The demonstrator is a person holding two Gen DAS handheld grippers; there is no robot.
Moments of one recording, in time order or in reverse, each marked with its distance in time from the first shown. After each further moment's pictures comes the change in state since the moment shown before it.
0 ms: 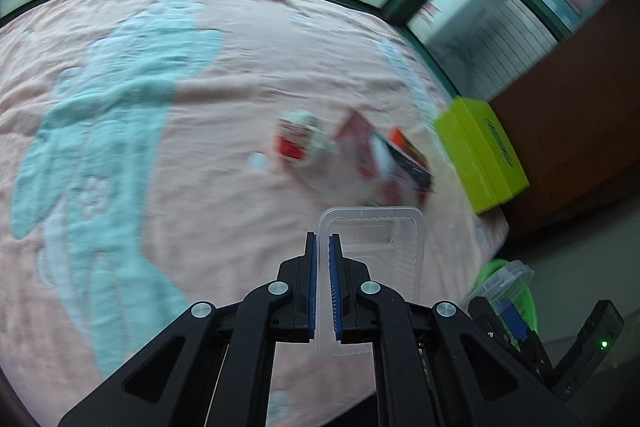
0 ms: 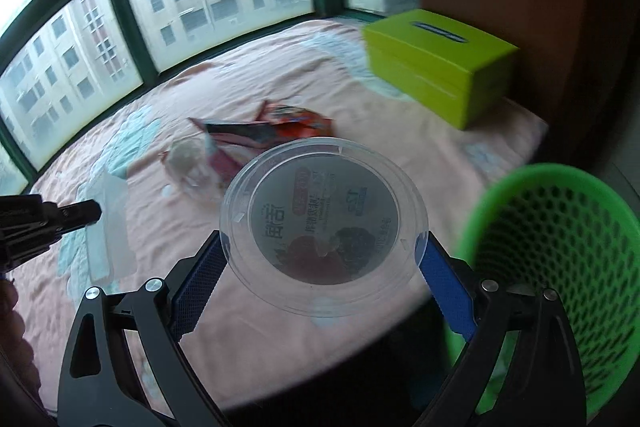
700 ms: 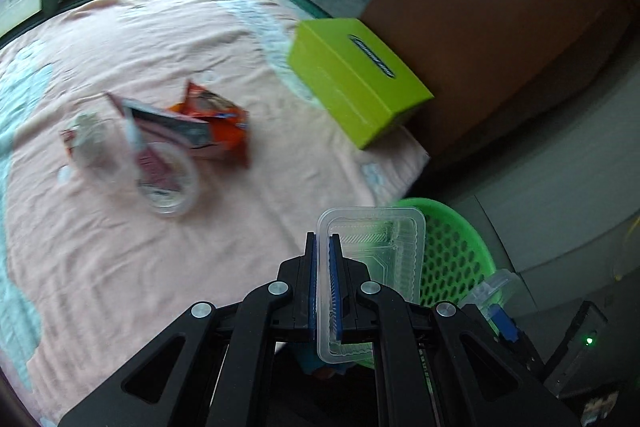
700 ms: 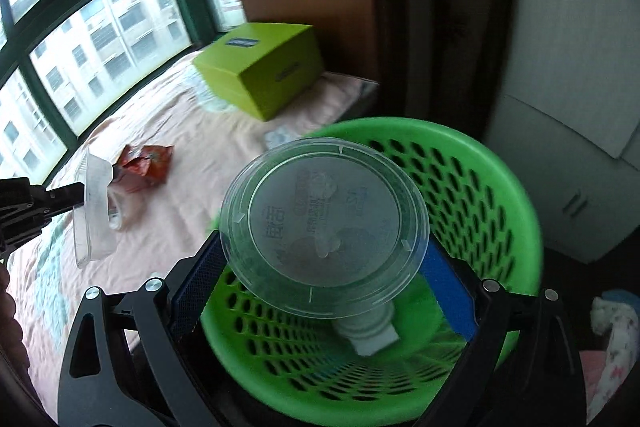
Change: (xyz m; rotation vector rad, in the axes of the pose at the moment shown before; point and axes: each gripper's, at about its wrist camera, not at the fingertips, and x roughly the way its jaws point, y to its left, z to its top) left arm 0.047 -0.172 -0.036 0.284 0.126 -0.161; right arm -0.068 -0.164 -0.037 0.256 -0.020 -0.195
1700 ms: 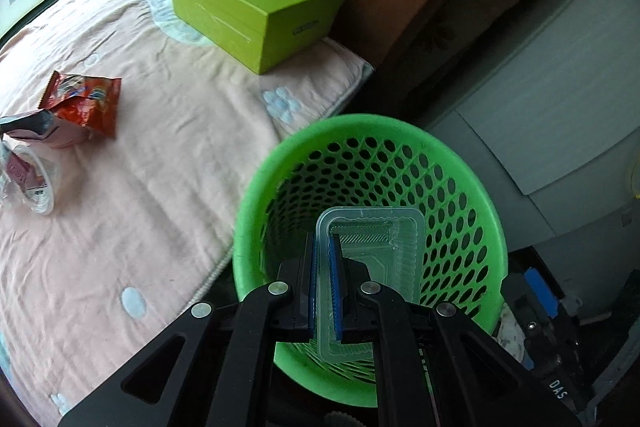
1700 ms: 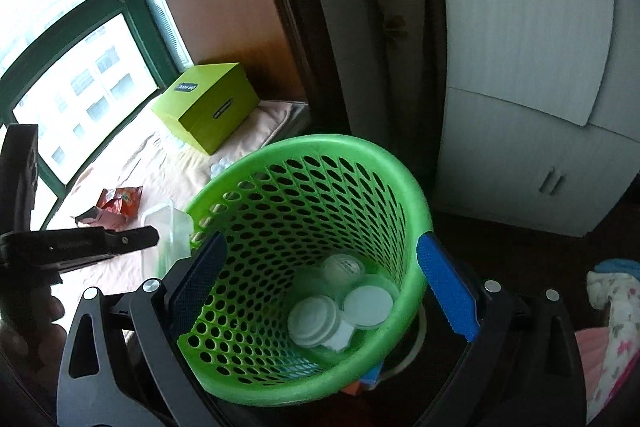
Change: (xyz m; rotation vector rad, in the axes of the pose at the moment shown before) left arm 0.086 -0.103 -0.042 0.220 0.186 0.004; right arm -0.031 -0.073 -0.007 0.140 -0.078 -0.021
